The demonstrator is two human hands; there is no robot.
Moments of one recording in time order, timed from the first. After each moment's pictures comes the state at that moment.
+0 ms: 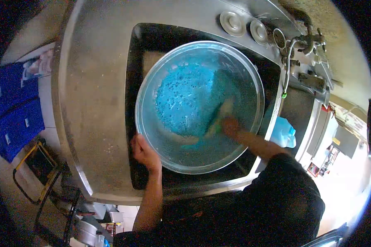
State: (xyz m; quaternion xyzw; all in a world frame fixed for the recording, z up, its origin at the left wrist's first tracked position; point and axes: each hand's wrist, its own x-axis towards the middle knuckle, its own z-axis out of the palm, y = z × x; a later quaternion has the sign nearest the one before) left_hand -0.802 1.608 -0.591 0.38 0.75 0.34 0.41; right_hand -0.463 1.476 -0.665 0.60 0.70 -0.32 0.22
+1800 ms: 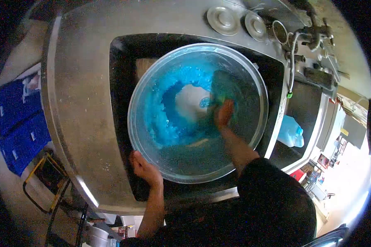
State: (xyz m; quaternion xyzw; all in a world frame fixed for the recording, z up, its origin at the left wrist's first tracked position) left_hand -0.804 1.600 -0.606 0.34 0.77 0.35 0.40; right_hand -0.482 1.551 -0.751 0.87 0.47 -0.06 -0.17
